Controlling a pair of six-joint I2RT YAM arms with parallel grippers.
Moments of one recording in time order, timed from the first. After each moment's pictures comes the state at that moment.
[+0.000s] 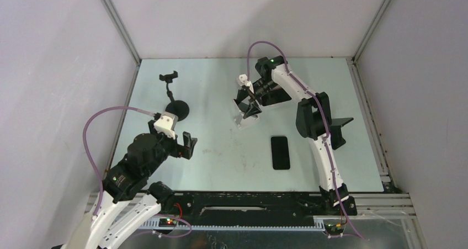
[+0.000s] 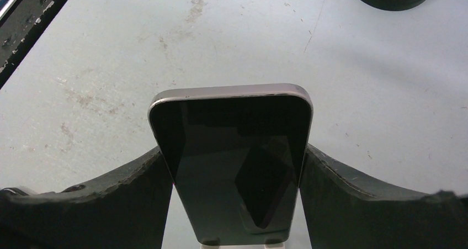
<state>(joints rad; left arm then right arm) -0.61 0.42 0.75 -0.70 -0.18 -0.12 0.46 2.42 2.26 -1.42 -1.13 -1.56</state>
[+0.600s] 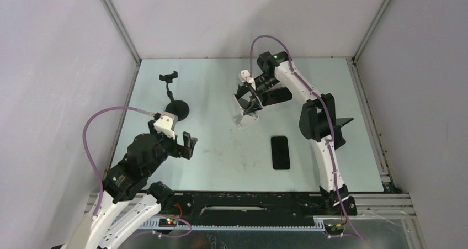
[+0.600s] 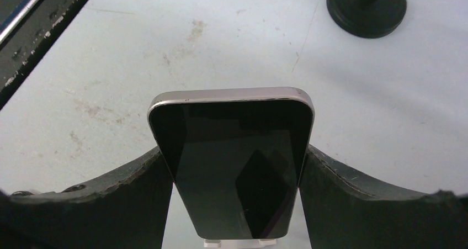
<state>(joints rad) -0.61 0.42 0.75 -0.70 -0.18 -0.12 0.46 2.36 2.26 -1.43 -1.14 -1.57</state>
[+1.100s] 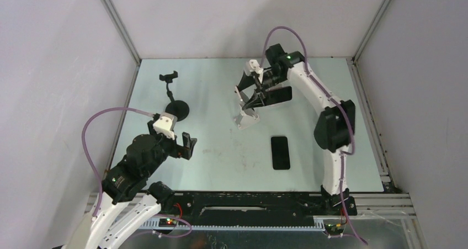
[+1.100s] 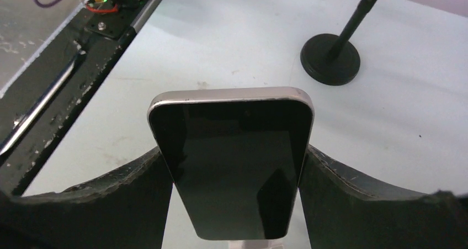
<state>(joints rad) -0.61 0.41 0.75 -0.70 -0.18 -0.12 0.44 2.12 2.07 -1.22 -1.28 -1.35</state>
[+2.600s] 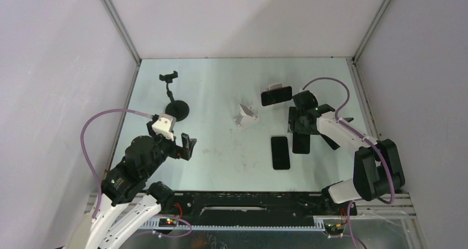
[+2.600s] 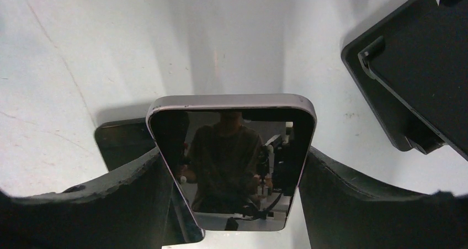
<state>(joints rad) -0.61 0.38 0.74 -0.70 -0.18 -0.12 0.37 1.45 0.94 -0.64 0.23 0.45</state>
